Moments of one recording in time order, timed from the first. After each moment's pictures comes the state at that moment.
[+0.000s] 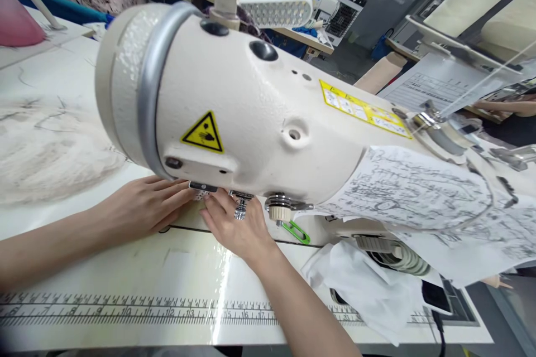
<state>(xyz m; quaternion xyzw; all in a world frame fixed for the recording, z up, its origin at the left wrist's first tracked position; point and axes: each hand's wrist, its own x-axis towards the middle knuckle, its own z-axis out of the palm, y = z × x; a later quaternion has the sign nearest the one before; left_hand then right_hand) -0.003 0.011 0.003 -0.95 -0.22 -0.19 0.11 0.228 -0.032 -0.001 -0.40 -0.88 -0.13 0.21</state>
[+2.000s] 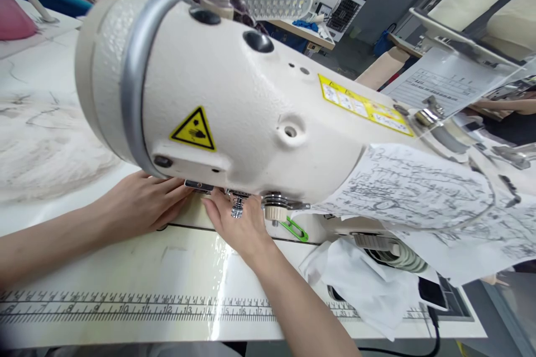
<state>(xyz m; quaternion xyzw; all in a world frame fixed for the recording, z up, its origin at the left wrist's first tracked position) 0.003 0.012 0.002 -0.94 -0.26 -0.19 0.14 0.223 -0.036 -0.004 -0.53 -0.82 -0.10 0.20</state>
